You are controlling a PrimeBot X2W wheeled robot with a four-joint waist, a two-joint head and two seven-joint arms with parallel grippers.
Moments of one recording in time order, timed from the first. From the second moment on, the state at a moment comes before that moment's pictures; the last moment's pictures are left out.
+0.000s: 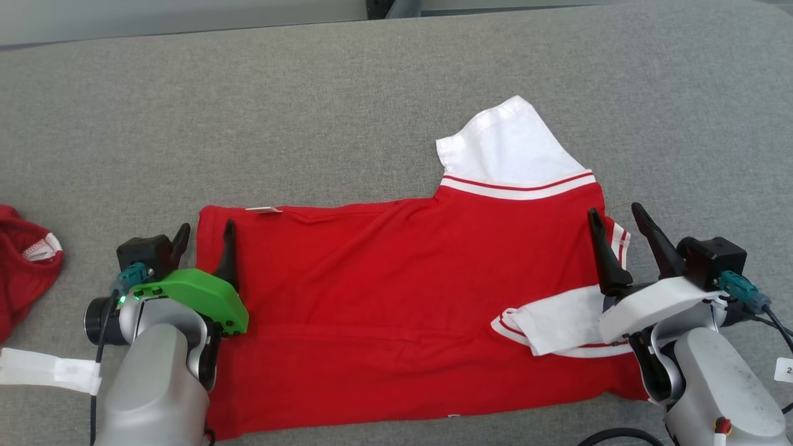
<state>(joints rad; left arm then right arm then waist) -0.57 0.09 -0.07 0.93 -0.25 -0.13 -0.26 -0.31 -0.19 0.13 0.42 0.35 0.13 -0.26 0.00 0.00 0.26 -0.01</state>
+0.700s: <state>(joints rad) -0.69 0.10 -0.23 1.03 -0.37 -0.13 -0.26 -0.61 -0.34 0.38 0.60 0.52 0.13 -0.16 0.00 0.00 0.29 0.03</state>
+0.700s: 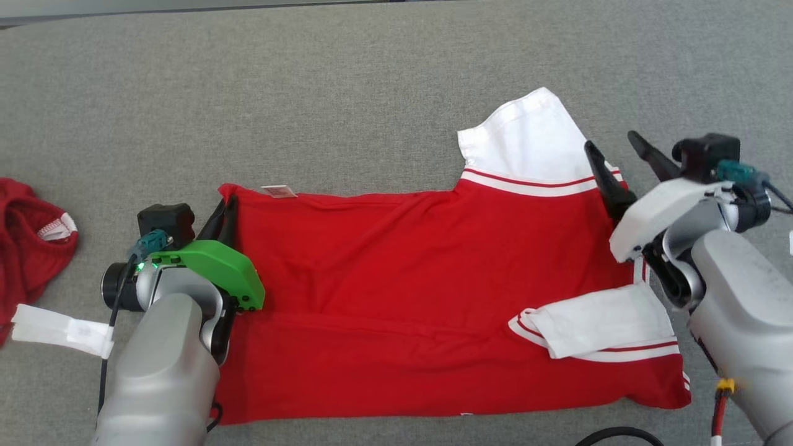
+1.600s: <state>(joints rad) -0.77 0.05 -0.36 0.96 -0.43 -0.13 -0.26 -1.05 -0.40 0.61 0.97 0.72 0.13 0.16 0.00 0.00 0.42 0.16</state>
